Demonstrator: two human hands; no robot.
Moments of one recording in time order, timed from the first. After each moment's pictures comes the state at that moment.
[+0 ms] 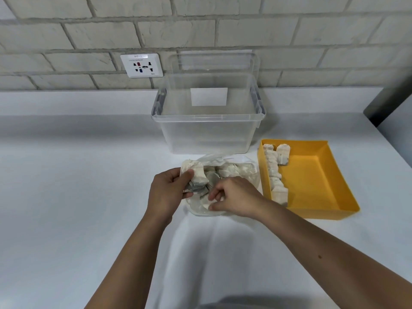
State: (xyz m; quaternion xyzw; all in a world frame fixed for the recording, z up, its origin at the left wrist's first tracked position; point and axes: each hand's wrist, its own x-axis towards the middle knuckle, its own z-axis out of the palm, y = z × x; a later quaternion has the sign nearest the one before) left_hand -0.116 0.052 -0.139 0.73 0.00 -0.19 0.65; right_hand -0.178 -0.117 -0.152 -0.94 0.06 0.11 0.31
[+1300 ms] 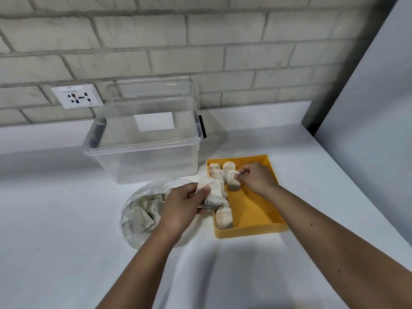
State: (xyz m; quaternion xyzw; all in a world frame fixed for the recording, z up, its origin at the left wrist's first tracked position) left_hand -0.154 -0.084 -0.141 0.73 -0.13 -0.28 0.61; right_hand -0.199 -0.307 -0.162 -0.89 0.32 -0.05 0.33
